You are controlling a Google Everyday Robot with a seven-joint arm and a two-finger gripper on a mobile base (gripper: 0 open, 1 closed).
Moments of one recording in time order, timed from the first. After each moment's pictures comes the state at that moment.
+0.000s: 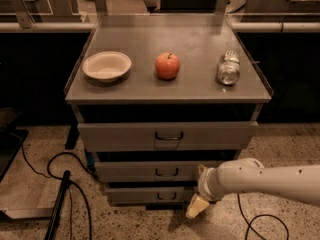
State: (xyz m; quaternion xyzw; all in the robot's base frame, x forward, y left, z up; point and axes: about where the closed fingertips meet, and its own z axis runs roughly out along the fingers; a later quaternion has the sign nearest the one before) arm 0.485 -0.137 0.467 -0.57 0.79 0.06 0.22
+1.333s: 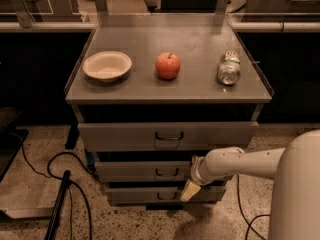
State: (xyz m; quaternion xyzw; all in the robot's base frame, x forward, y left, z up) arm 0.566 -0.124 0.416 -0.58 0.78 0.05 0.22
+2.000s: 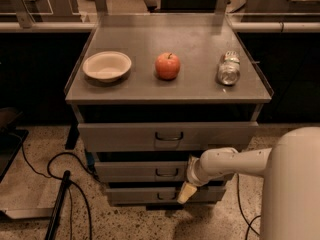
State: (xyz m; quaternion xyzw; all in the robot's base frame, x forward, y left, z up) arm 0.566 -0.105 0.396 -0.59 0.77 0.07 0.21
